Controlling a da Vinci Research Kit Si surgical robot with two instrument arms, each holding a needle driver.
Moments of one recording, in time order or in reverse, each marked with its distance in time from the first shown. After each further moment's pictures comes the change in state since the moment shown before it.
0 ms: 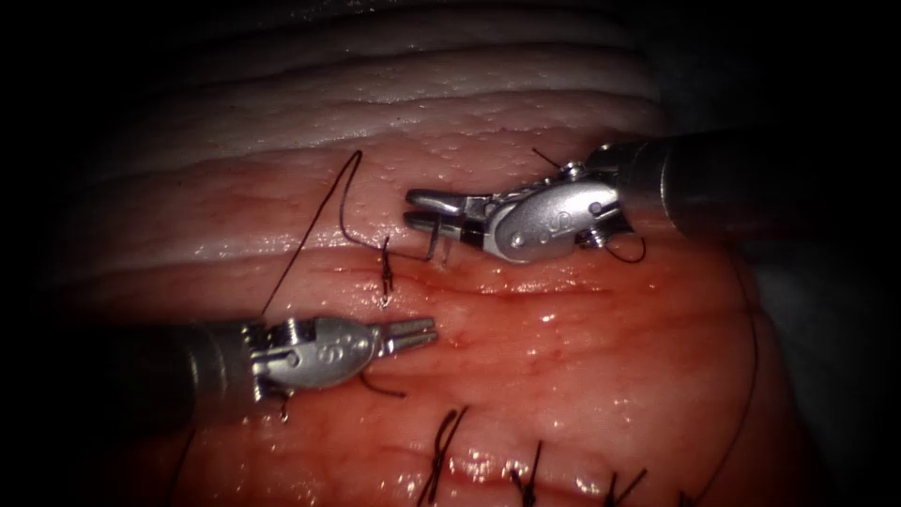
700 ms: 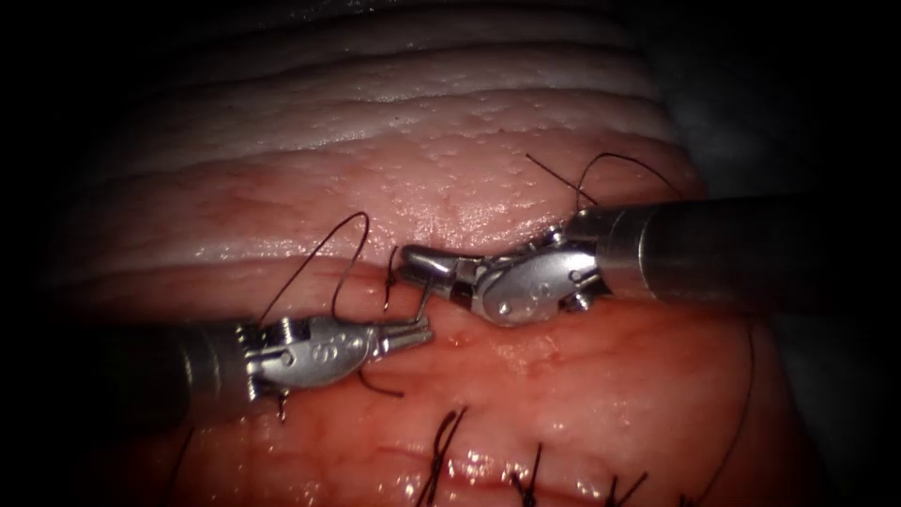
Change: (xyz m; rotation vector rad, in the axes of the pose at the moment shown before) right arm -0.002 -0.007 -0.002 0.051 -0.051 0.005; left arm 0.000 0.000 0.000 0.000 0.003 -0.005
